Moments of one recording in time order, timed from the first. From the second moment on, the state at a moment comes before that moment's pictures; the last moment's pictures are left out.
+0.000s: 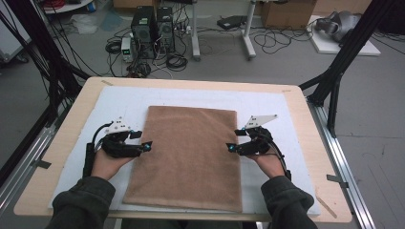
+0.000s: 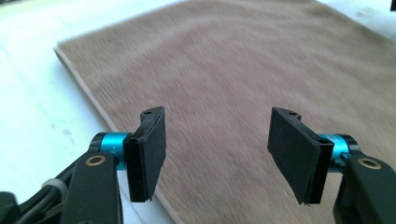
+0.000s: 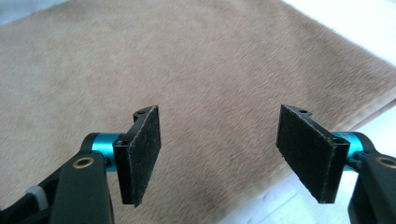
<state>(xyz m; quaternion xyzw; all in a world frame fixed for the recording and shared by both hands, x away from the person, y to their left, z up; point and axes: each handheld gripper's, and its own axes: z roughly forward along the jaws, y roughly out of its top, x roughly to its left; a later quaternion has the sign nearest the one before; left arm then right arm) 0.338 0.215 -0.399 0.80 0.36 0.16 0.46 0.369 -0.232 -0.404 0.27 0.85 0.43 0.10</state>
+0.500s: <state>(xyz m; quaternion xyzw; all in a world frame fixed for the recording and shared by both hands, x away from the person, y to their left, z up) 0.403 0.224 -0.399 0.78 0.42 0.17 0.44 0.426 -0.236 -0.385 0.30 0.84 0.42 0.13</state>
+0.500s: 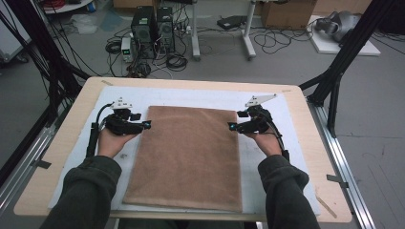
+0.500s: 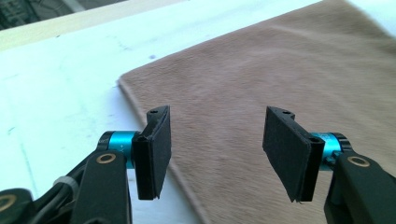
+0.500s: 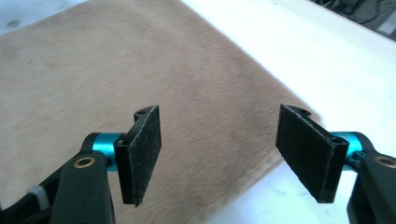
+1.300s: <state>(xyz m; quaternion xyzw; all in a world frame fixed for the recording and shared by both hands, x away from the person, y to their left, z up) 0.429 0.220 -0.443 0.78 0.47 0.13 0.39 0.454 -0.241 -0.445 0.35 0.85 0.39 0.06</state>
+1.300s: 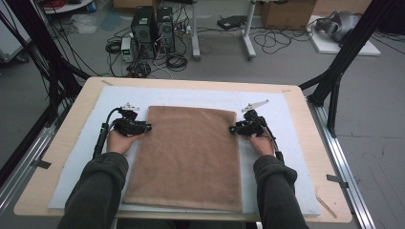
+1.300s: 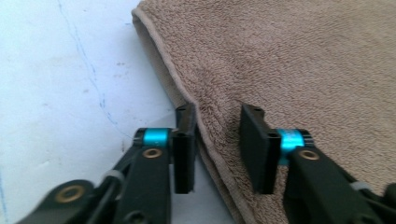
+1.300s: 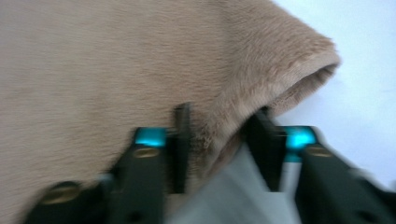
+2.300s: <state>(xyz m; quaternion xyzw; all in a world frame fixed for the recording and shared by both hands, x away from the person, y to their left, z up) 0.408 0.230 -0.380 0.76 0.43 0.17 0.46 0.450 -0.250 -0.364 0.30 0.85 0.43 0.06</state>
